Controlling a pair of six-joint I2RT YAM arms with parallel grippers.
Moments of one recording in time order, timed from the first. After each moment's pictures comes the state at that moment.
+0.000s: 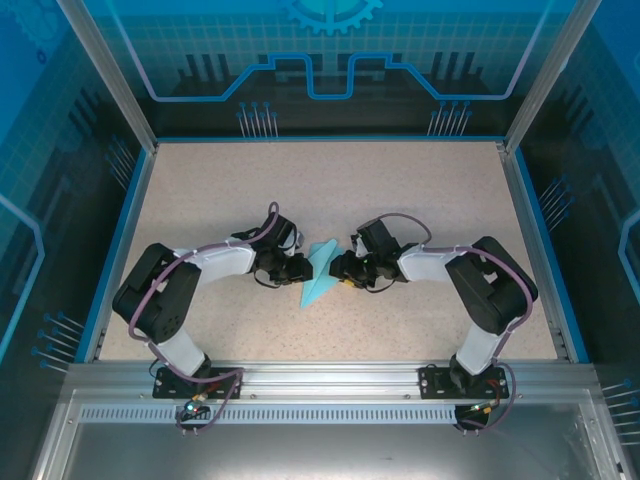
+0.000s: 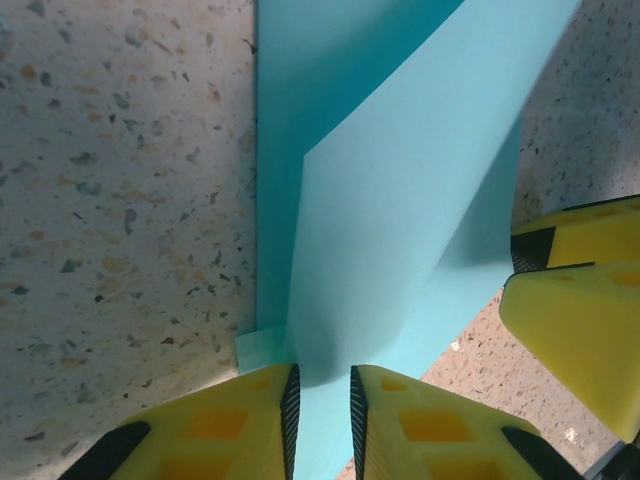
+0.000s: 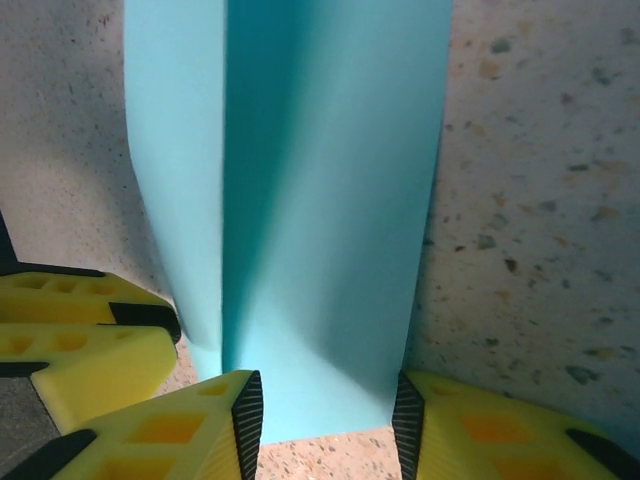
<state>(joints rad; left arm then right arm) -0.49 1.67 0.86 -0.34 0.41 -0.63 0.59 1.74 0.80 -0.01 -0.47 0.91</state>
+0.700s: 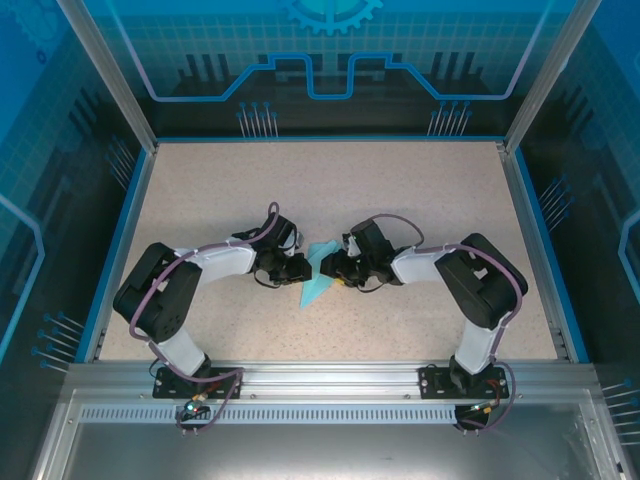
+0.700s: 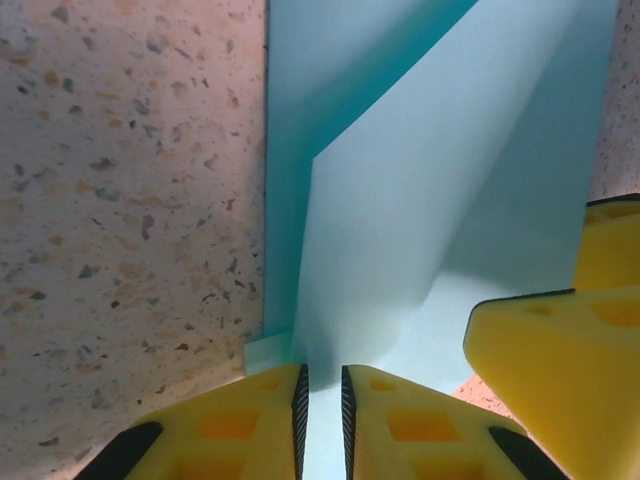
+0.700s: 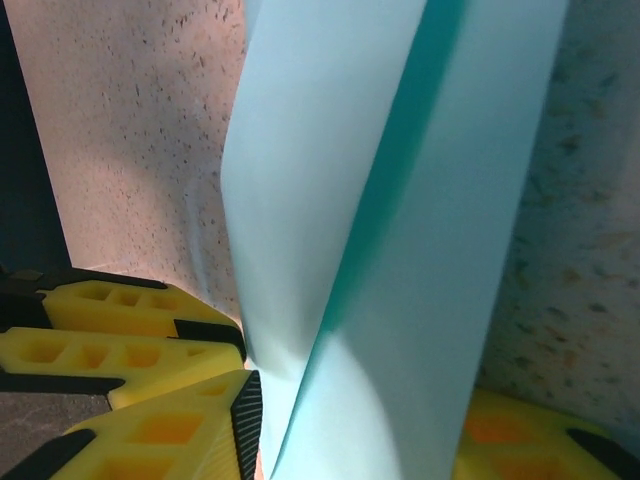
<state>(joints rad) -0.49 1.67 0.86 -0.34 0.39 -0.63 0.63 1.81 0.80 0.16 -0.50 0.97</state>
